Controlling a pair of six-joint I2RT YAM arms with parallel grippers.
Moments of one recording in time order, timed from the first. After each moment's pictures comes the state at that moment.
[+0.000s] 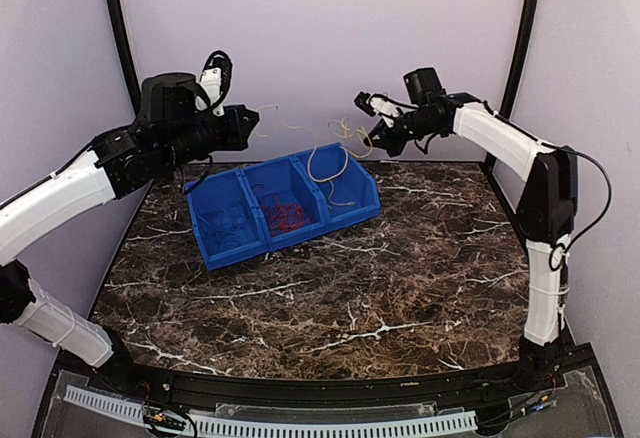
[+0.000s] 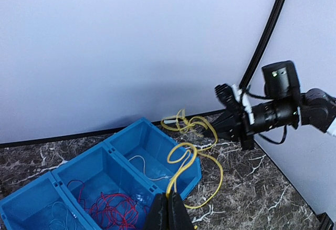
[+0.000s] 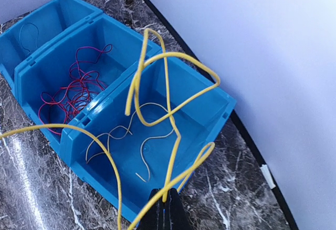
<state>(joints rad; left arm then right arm) -0.74 1.34 1.37 -0.24 -0.24 -0.30 0.43 2.08 2.06 -0.68 -0.43 -0.57</state>
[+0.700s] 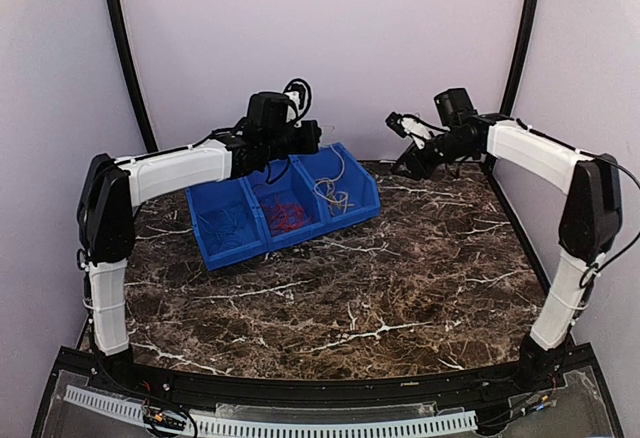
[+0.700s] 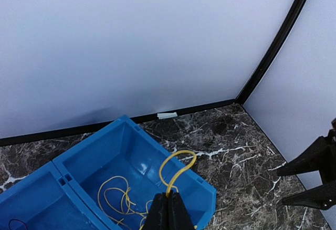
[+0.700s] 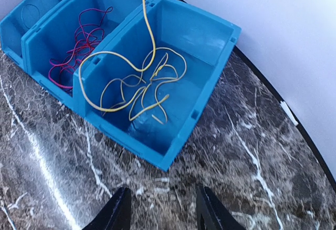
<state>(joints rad) -0.67 2.02 1.74 -0.02 -0.11 -0.34 0.38 1.88 1.68 -0.62 -0.42 -0.47</state>
